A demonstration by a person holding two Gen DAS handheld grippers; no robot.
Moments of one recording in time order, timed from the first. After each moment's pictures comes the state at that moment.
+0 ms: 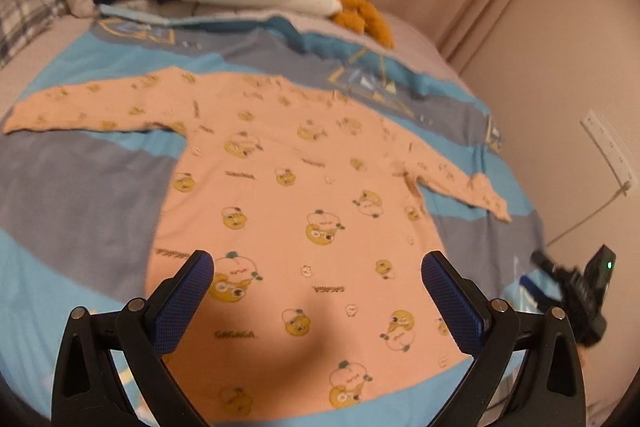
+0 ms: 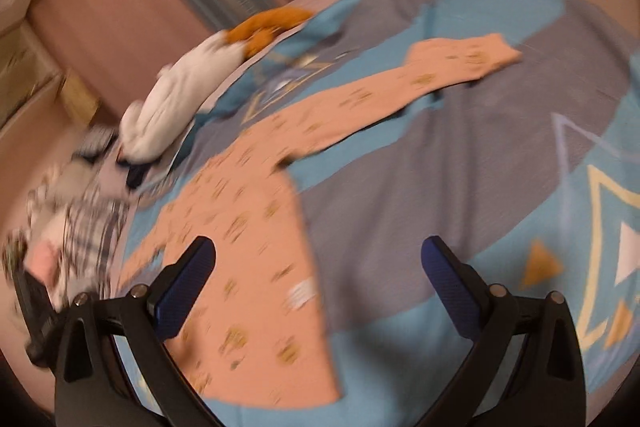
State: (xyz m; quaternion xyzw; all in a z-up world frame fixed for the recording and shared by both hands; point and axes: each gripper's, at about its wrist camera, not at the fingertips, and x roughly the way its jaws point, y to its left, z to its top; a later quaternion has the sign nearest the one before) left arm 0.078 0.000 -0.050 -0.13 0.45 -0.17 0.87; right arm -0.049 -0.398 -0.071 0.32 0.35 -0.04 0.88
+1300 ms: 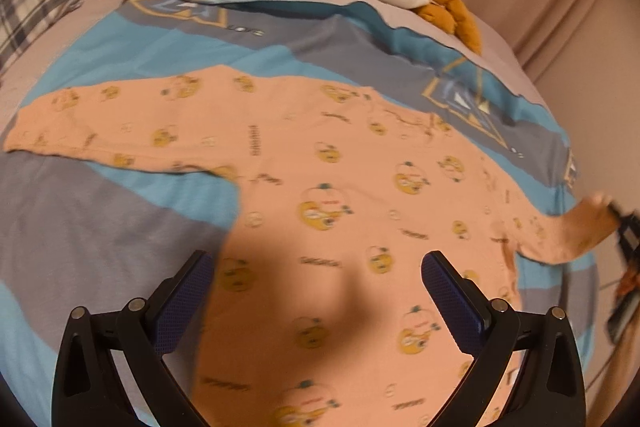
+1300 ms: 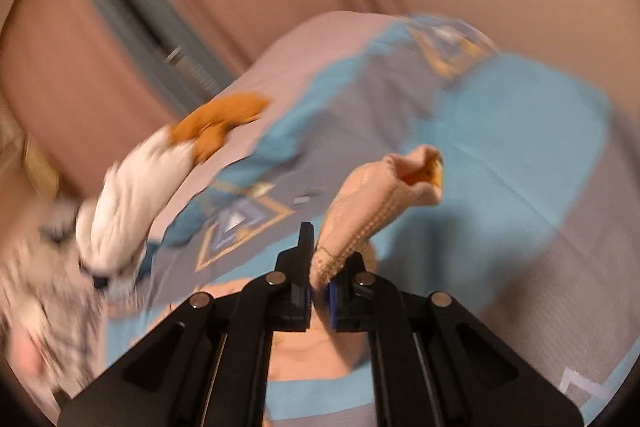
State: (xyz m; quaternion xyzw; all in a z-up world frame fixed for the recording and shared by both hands) left arm 0.187 0.035 -0.082 -0.14 0.49 -0.06 0.86; right arm 0.134 -0.476 0.019 0.27 0.30 -0.10 0.91
